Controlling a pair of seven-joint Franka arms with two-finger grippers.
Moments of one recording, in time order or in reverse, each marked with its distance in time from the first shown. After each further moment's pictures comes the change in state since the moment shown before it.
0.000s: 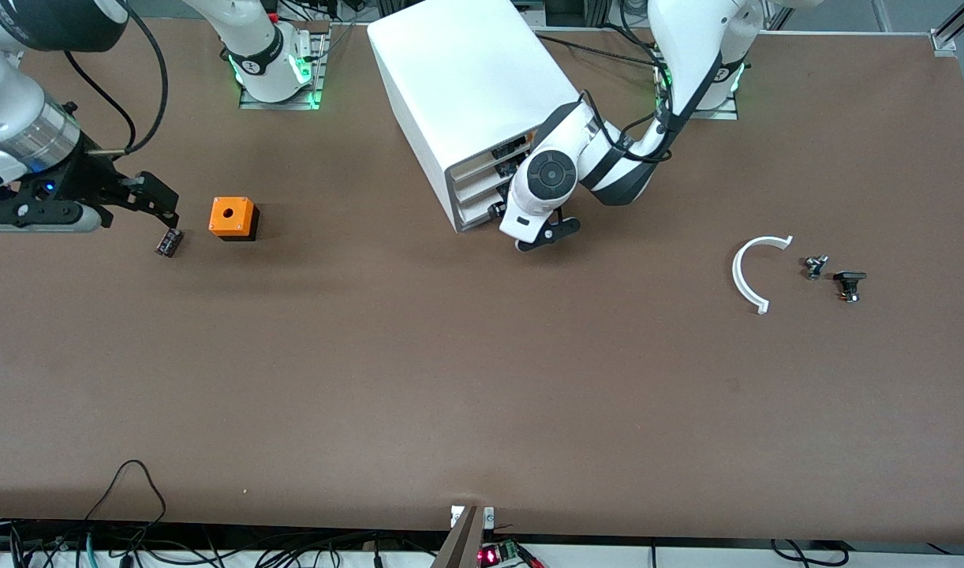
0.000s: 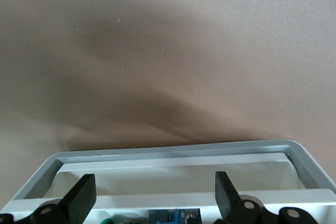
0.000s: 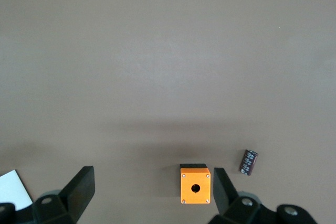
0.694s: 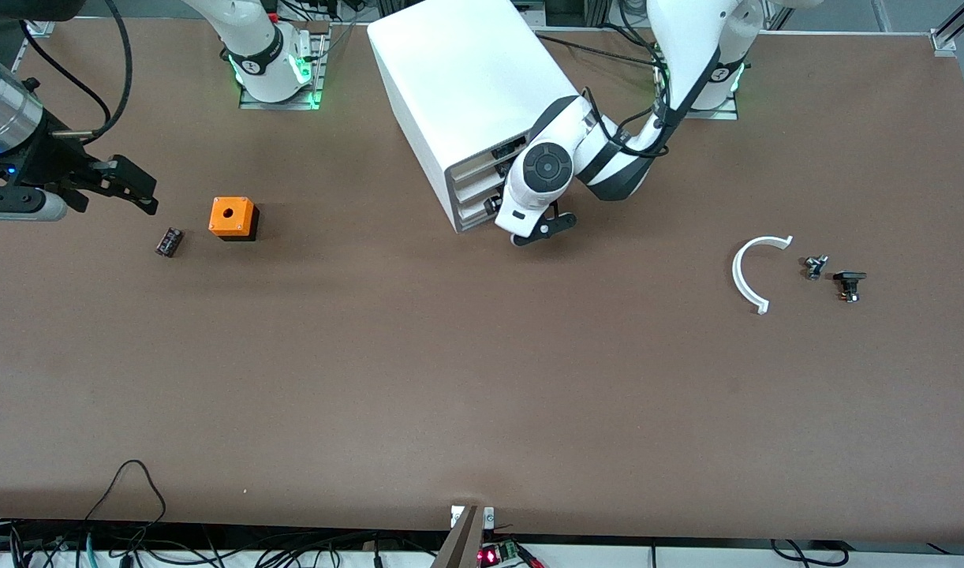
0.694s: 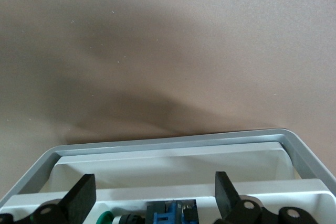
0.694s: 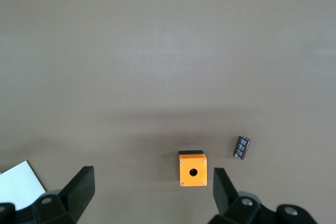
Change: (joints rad) left arm 0.000 -0.012 -0.012 -0.002 0.000 0.000 -0.001; right arm 0.000 0.084 -0.001 0.221 0.000 -0.200 0.028
